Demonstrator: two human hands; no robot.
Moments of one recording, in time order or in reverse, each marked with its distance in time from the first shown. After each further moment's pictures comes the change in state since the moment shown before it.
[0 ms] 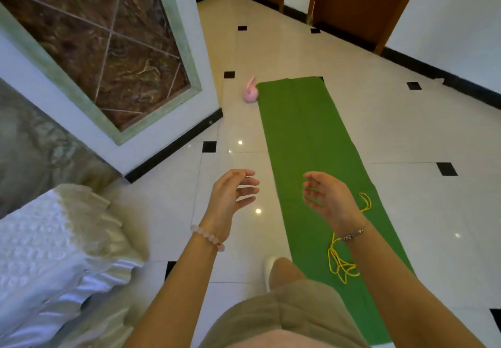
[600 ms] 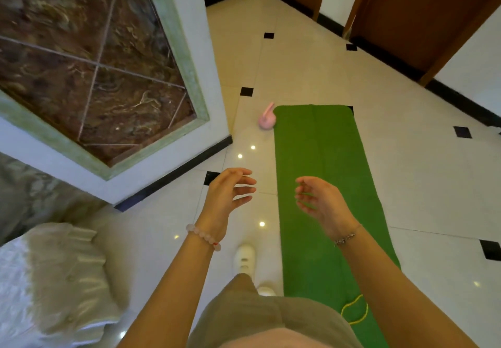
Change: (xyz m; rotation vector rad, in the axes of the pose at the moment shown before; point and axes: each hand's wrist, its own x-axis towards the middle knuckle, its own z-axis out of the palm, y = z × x) left_hand 0.308 0.137 0.032 -0.056 0.099 0.018; right_hand 0.293 -0.181 0.099 -0.151 -0.141 0.069
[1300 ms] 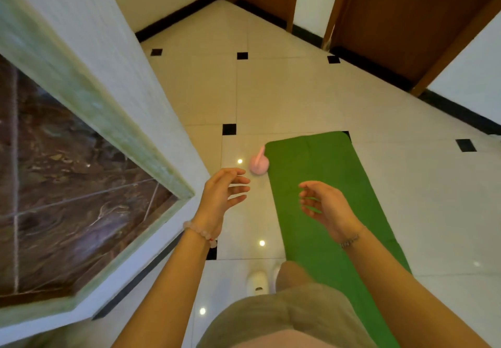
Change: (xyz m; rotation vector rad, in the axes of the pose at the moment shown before) left_hand 0.391 0.162 0.014 0.043 -0.074 -0.097; right_hand 0.308 -0.204 0.078 0.073 0.166 0.012
